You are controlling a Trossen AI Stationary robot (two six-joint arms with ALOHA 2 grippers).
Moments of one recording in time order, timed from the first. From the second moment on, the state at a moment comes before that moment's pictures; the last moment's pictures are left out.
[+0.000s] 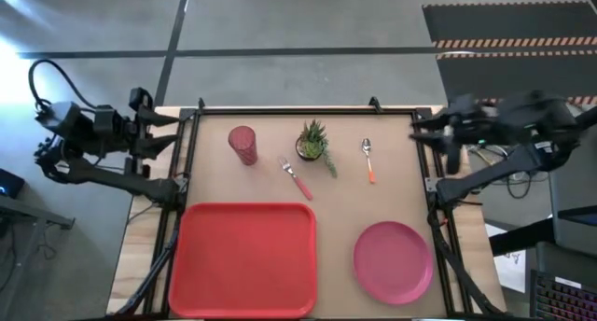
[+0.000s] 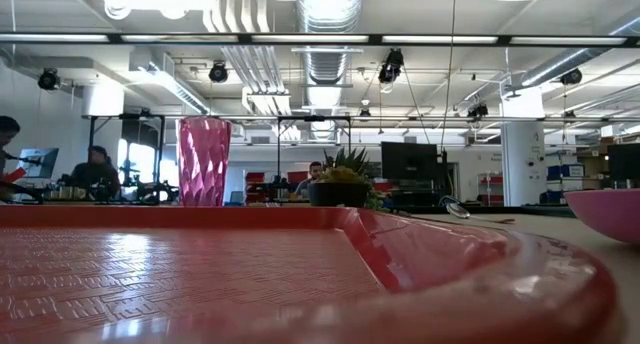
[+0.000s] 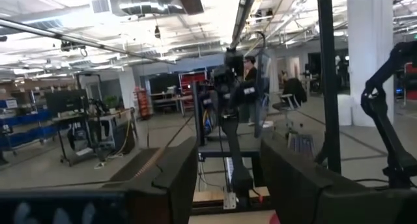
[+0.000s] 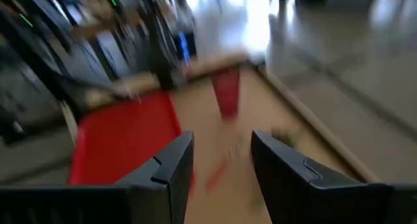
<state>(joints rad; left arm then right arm) -0.11 0.59 1.22 -0.43 -0.16 0.16 0.18 1.16 1.76 -1.19 0.35 0.36</state>
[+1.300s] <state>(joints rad) -0.11 0.57 1.21 -0.51 -0.16 0.11 0.19 1.03 1.10 -1.40 -0.01 1.06</state>
